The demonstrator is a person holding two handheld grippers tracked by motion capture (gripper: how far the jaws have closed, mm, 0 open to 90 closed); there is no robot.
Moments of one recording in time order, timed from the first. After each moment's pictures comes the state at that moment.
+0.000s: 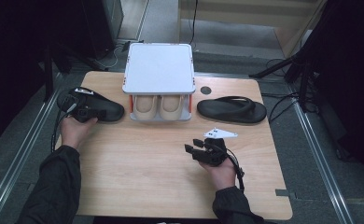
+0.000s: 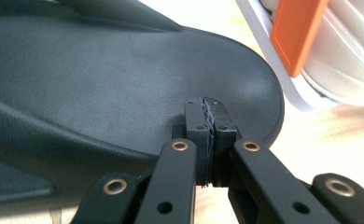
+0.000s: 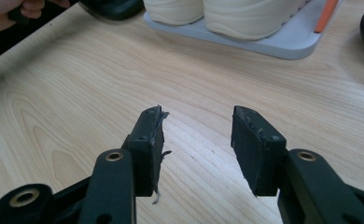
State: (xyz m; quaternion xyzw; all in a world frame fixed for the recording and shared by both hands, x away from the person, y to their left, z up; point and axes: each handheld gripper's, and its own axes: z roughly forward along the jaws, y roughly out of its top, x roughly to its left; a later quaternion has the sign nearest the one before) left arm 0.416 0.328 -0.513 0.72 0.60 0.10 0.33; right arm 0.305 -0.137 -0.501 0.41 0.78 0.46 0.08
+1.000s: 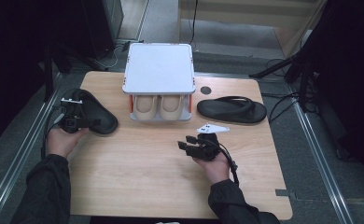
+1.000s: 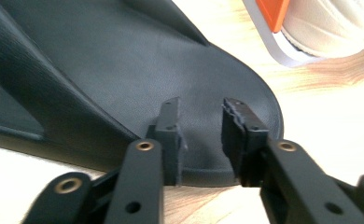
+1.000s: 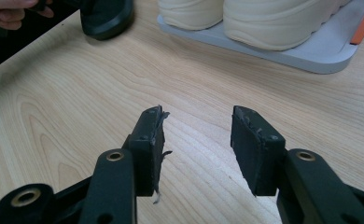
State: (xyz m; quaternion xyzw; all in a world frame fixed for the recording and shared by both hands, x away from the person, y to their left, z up) left arm 0.375 0.348 -0.504 0.71 0.61 0.08 0.35; right arm 0.321 -0.119 -0.503 0.39 0.79 0.47 0.06
